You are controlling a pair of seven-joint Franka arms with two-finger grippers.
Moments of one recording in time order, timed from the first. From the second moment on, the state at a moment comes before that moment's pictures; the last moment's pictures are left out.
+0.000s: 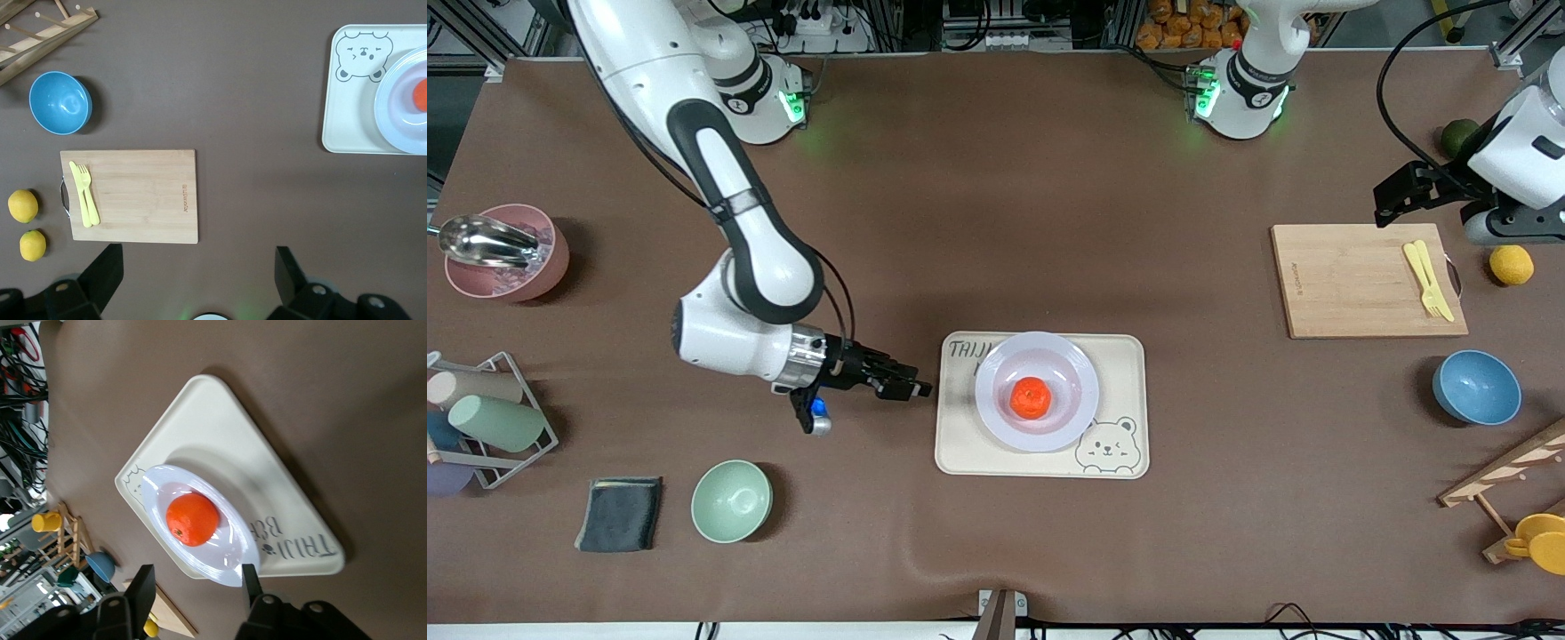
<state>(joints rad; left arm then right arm) 0.02 0.01 -0.13 -1.52 0.05 1.47 -0.10 0.30 0.58 0.04 -1.67 1.05 2.24 0.27</state>
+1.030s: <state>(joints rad) 0.02 0.01 -0.13 -1.52 0.05 1.47 -0.10 0.03 0.44 0.04 -1.50 0.40 1.76 0.20</state>
